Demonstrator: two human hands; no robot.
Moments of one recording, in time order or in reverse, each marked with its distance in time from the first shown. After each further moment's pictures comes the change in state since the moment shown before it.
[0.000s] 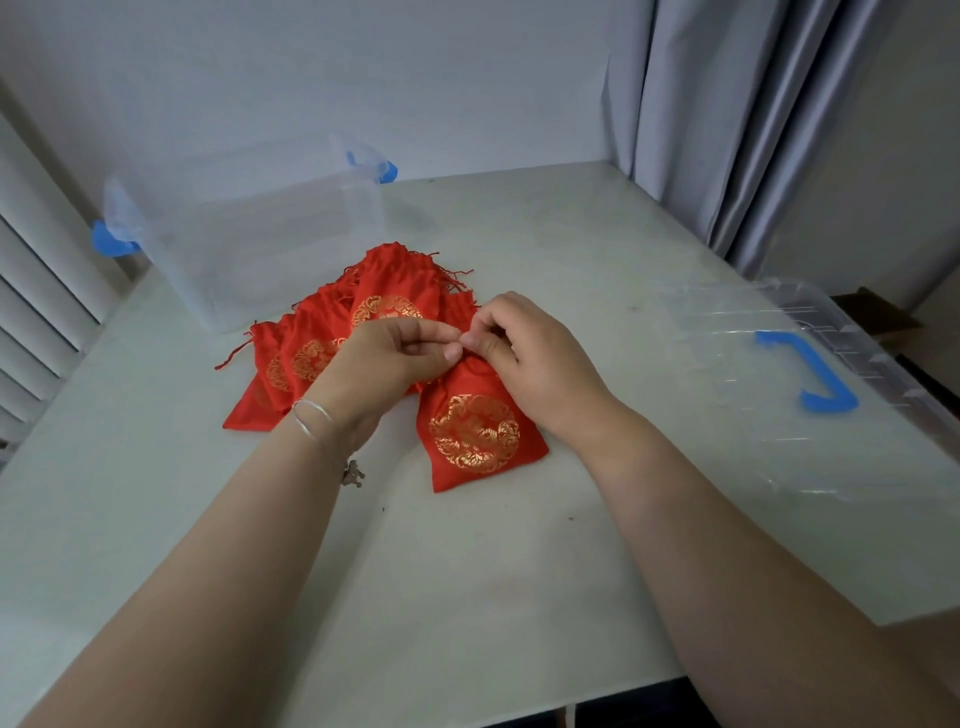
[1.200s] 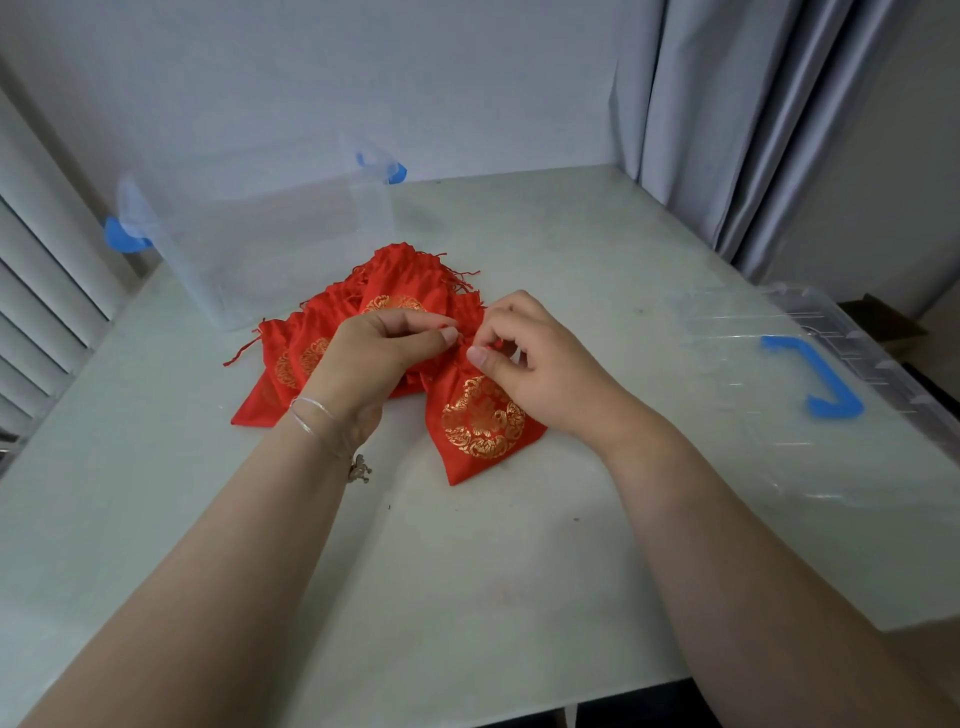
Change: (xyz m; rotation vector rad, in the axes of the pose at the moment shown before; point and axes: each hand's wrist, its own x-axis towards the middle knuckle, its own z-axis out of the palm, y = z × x) left_hand -0.002 0.006 -0.002 -0.085 0.181 0.039; right_hand -0.003 -0.001 -0.005 0.090 -0.131 -0.017
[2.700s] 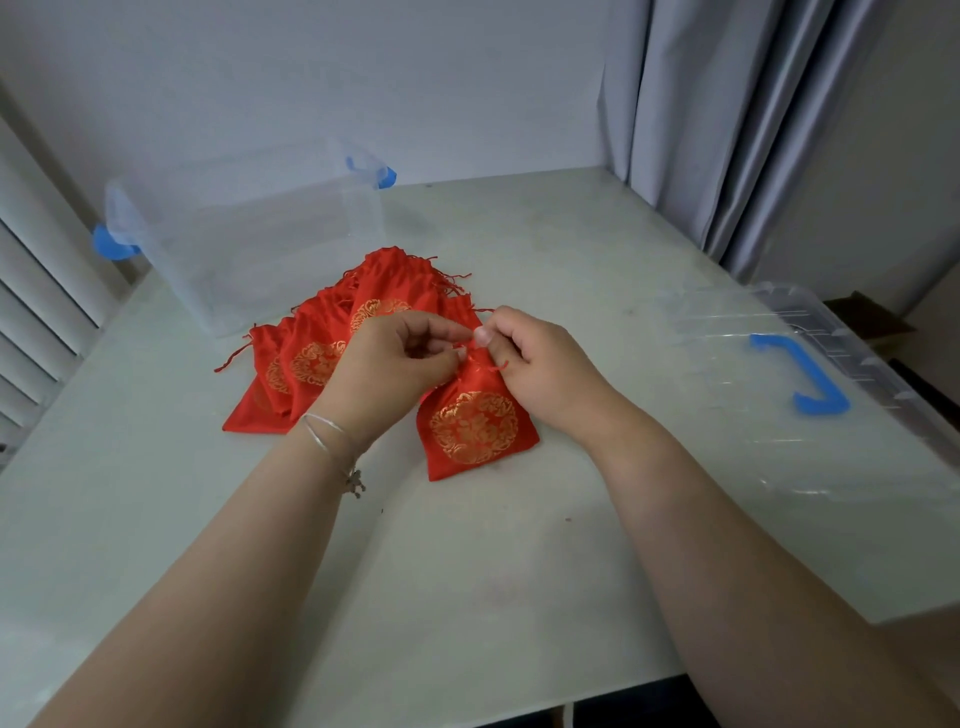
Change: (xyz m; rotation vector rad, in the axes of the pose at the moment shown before) left_hand -0.006 -0.004 0.010 0.313 -0.089 0.245; right_hand 0.001 -0.001 -0.002 -0.013 0.050 0.129
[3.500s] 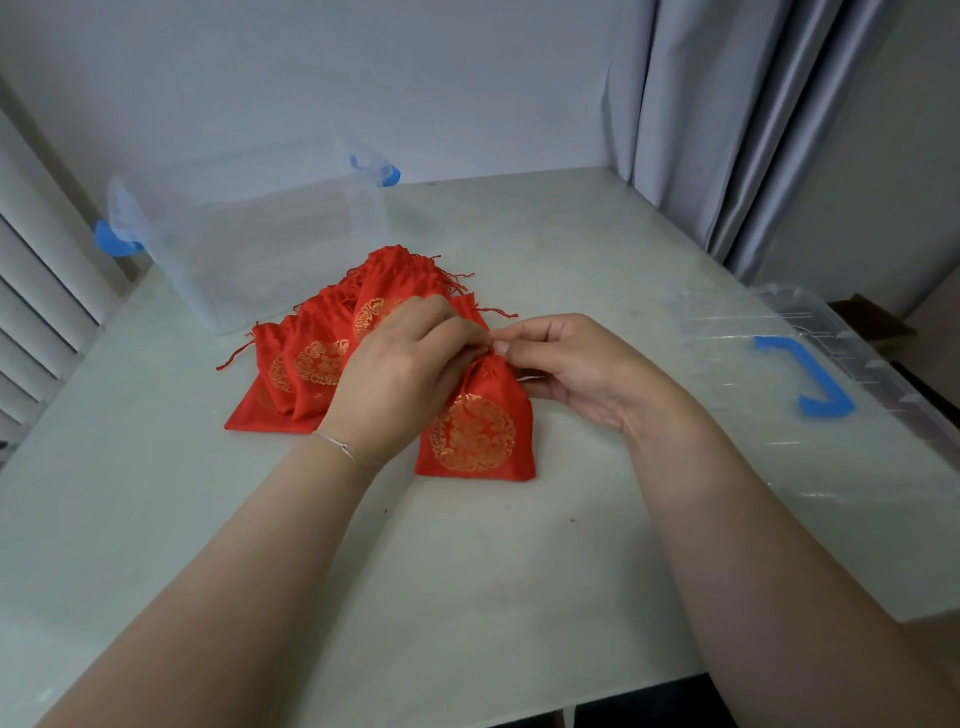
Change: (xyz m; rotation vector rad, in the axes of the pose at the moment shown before) left_hand 0.004 -0.014 0.002 0.698 0.200 0.800; right_hand 0.001 0.002 -0.021 0.758 -0.265 0.409
